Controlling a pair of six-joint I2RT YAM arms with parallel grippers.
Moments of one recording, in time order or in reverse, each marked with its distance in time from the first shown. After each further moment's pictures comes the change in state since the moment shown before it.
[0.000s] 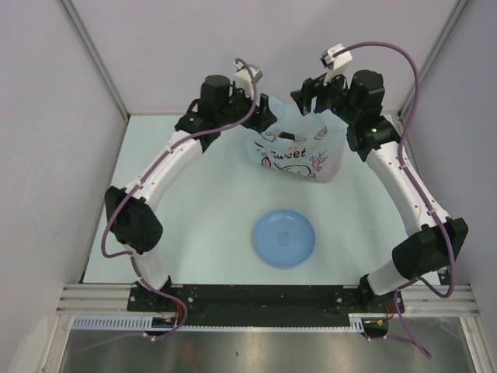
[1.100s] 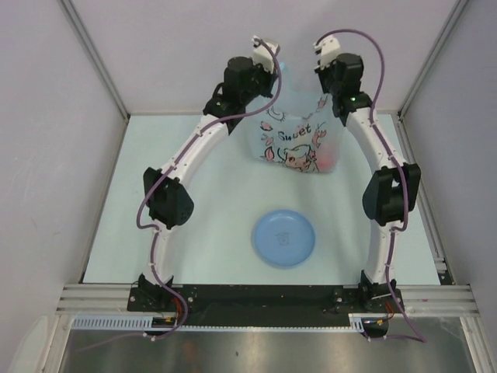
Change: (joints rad) left arm -0.077 0.401 0.477 0.122 -0.311 0.138; right arm -0.079 0.527 0.372 -0.083 0.396 -0.350
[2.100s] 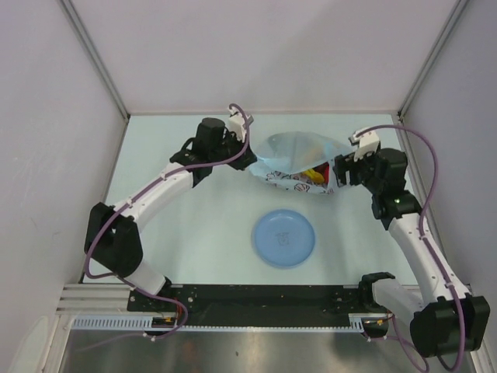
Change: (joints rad) left arm 0.032 -0.615 -0.998 -0.021 0.286 -0.182; right arm -0.098 -1.051 -1.226 -0.008 -0.229 0.168
